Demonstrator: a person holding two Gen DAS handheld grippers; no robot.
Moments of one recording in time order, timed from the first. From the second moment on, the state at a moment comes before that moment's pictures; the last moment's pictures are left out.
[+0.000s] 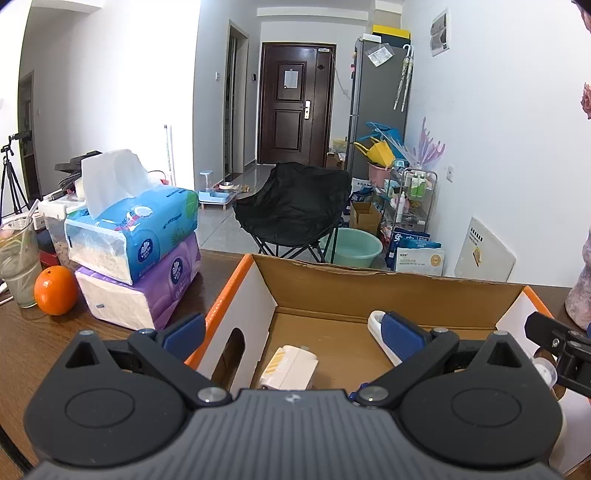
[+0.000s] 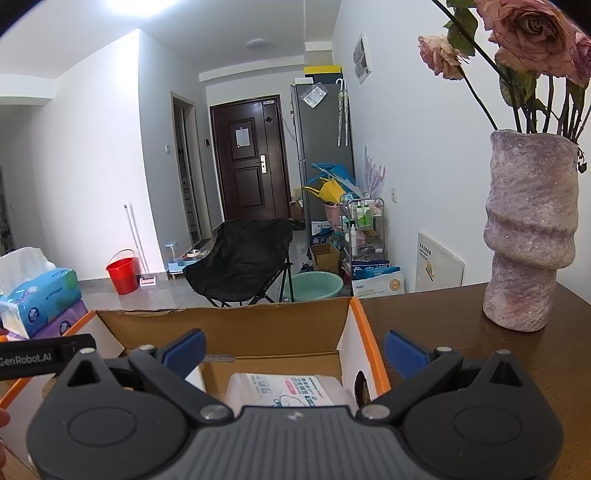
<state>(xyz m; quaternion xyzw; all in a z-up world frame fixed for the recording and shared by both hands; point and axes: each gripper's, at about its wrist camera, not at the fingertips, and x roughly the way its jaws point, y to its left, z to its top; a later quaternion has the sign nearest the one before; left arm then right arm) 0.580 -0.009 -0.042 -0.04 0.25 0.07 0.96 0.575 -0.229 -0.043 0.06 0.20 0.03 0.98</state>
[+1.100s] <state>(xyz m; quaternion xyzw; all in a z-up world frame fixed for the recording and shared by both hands) 0.500 0.002 -0.024 -0.07 0.22 0.08 0.97 0.493 -0.256 -0.029 0.06 0.16 -0.02 0.98</state>
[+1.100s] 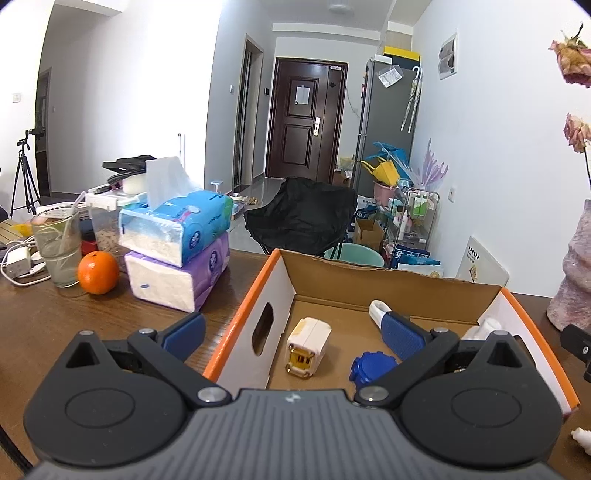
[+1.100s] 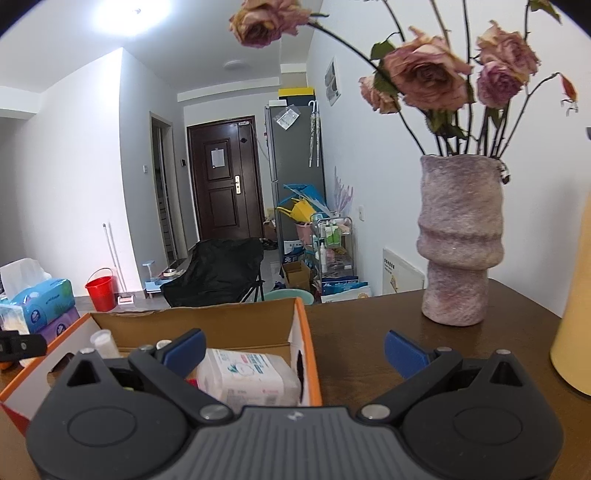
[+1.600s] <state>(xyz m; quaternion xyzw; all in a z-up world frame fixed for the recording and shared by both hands) 0.425 0.016 -0.033 -0.07 0.22 0.09 0.97 0.419 -0.283 -0.043 0.04 0.17 -0.05 0.98</state>
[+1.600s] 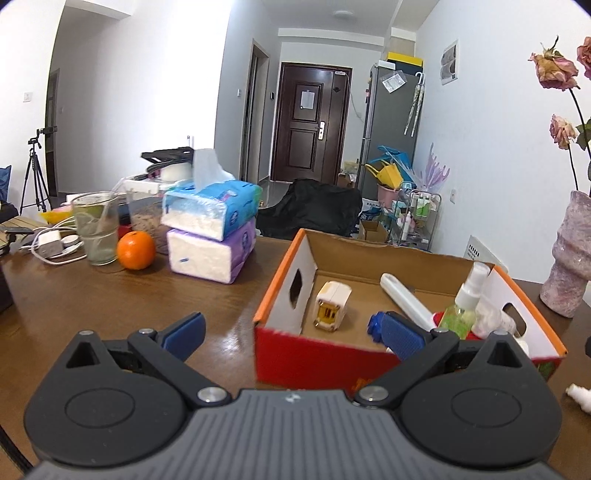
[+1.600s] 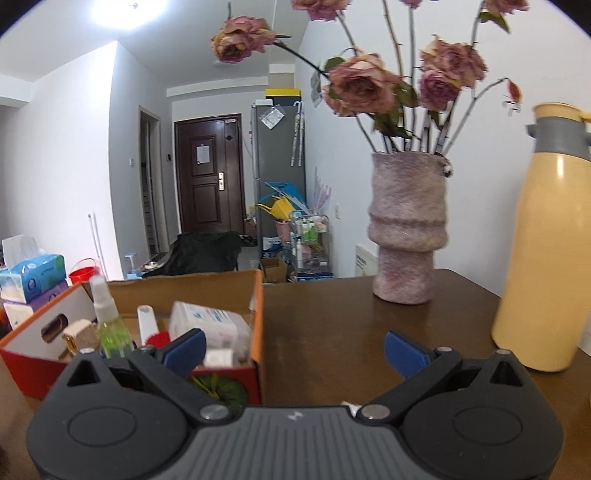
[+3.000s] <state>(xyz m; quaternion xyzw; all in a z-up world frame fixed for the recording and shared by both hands) 0.346 0.044 -0.091 -0.06 0.30 0.11 0.95 0.294 -0.324 -0.081 0.06 0.20 -0.12 0.97</state>
